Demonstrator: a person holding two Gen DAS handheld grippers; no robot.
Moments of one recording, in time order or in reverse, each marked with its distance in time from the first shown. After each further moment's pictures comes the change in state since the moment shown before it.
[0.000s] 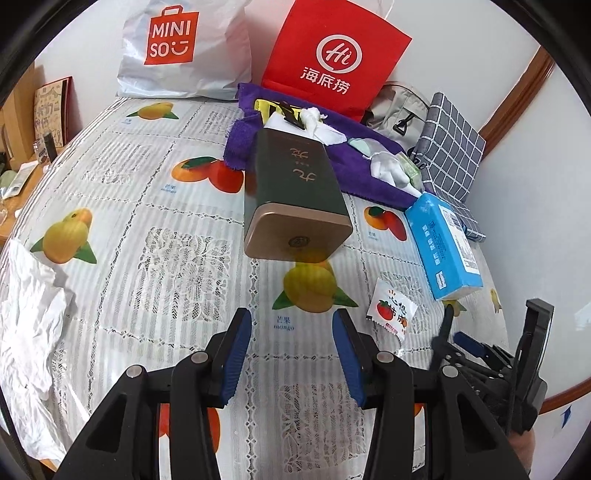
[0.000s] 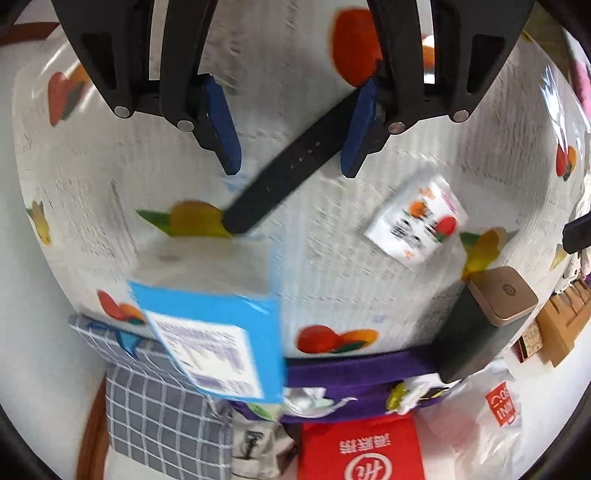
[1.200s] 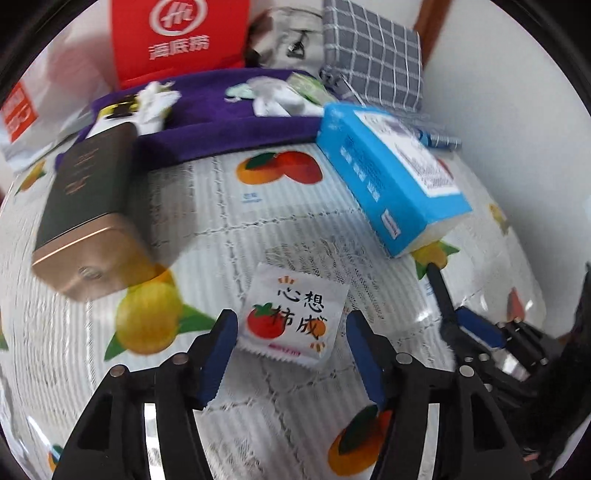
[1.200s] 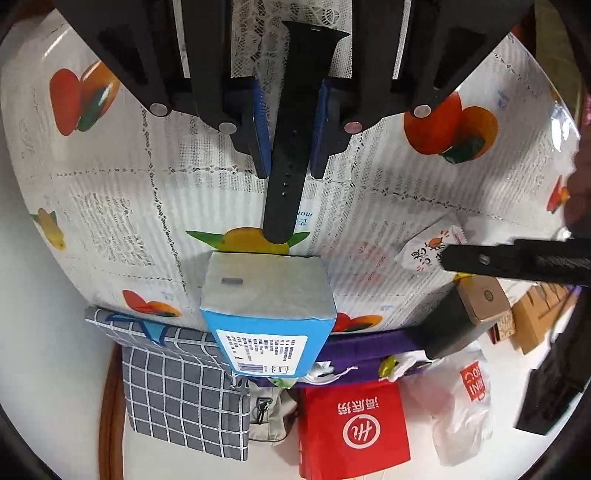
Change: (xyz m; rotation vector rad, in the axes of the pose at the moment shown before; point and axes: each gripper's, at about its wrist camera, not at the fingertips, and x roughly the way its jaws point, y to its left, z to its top) left arm 0.091 -0.130 -0.009 0.374 0.138 0.036; right arm -0.012 -0.044 -0.045 -0.041 -0.205 0.106
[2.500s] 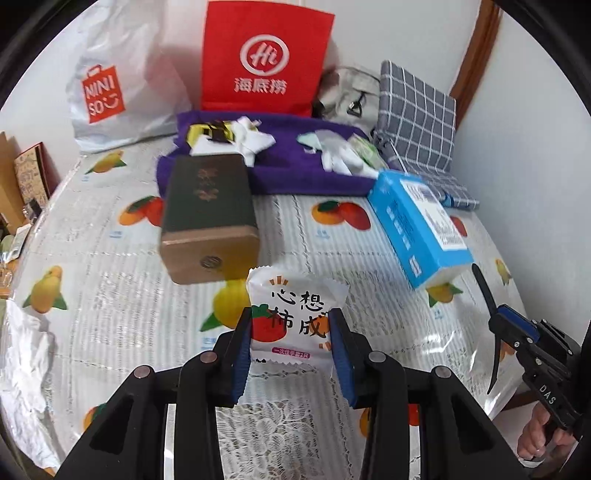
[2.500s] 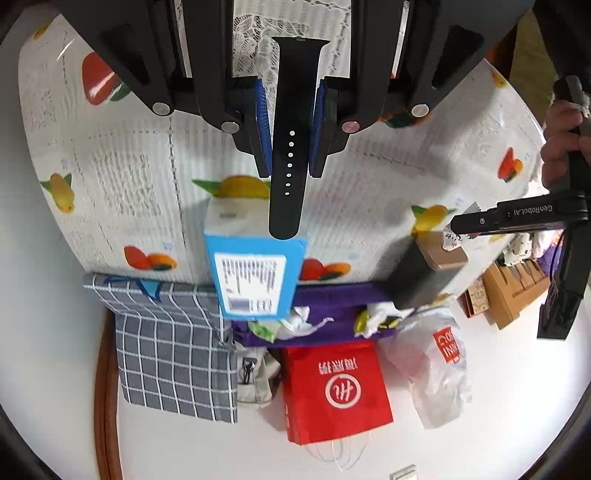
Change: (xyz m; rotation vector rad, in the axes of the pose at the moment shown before) left arm -0.081 0.051 -0.020 -0.184 -0.170 0.063; right arm -0.059 0.001 0.040 0.003 -0.060 0.093
